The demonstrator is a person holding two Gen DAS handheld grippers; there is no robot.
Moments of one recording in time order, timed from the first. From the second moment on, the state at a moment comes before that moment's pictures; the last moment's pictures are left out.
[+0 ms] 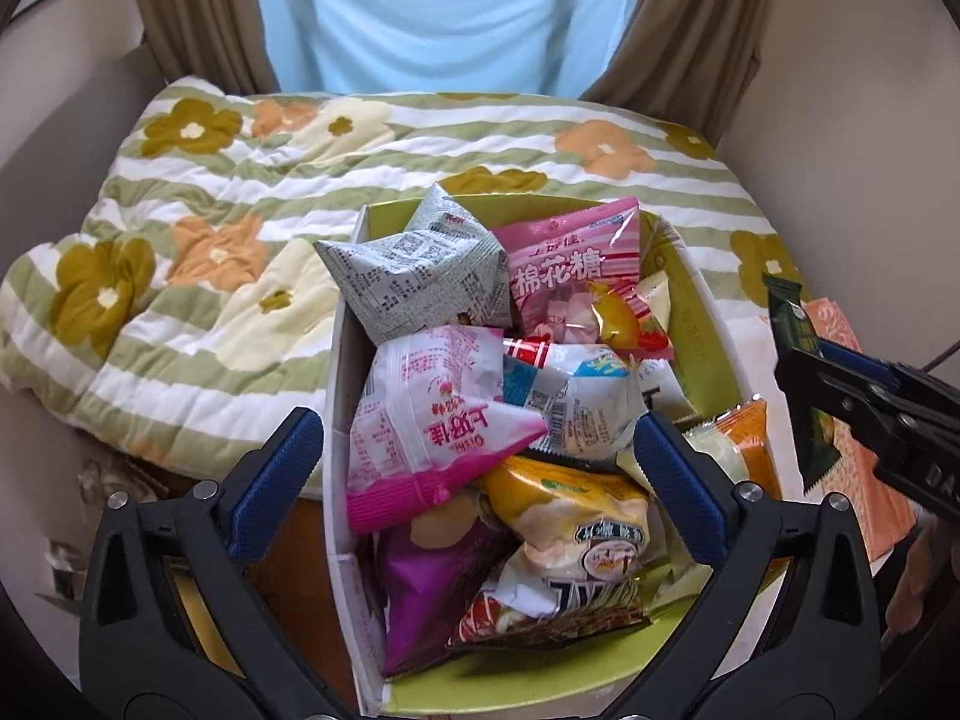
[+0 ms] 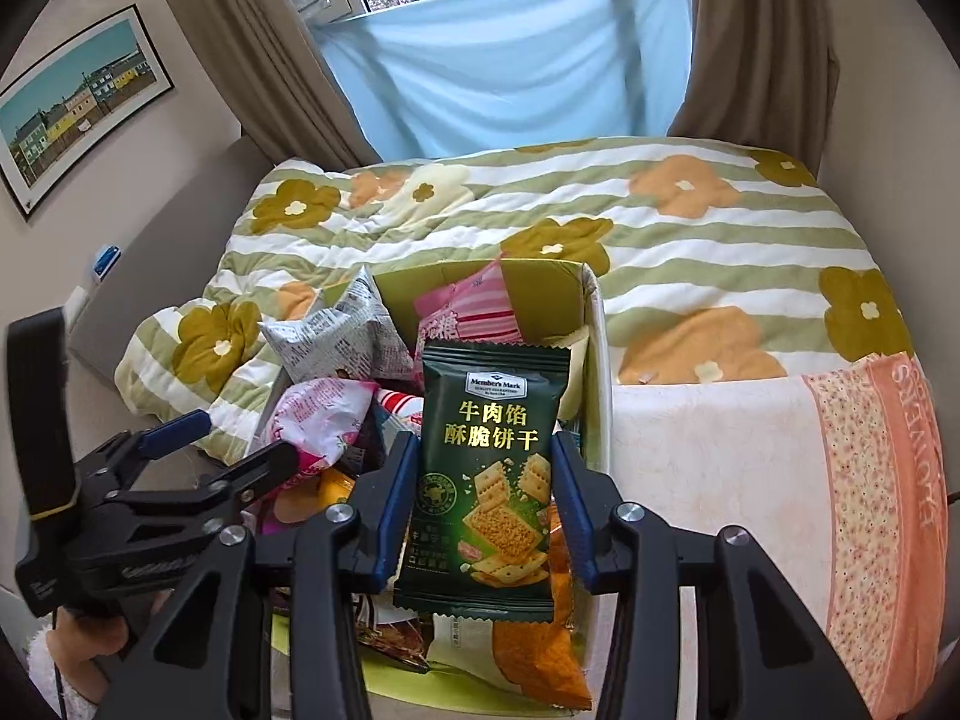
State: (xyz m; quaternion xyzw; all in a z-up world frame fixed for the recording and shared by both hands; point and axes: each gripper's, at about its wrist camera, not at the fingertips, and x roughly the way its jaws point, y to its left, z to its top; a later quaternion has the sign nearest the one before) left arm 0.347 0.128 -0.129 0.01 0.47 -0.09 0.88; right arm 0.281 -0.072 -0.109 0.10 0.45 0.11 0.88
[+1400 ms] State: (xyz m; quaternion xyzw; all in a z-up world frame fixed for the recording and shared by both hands) left arm 0.106 0.067 0.003 0.04 0.30 -0.04 0.95; right arm 0.085 -0.134 -0.004 0.06 0.30 0.08 0.95
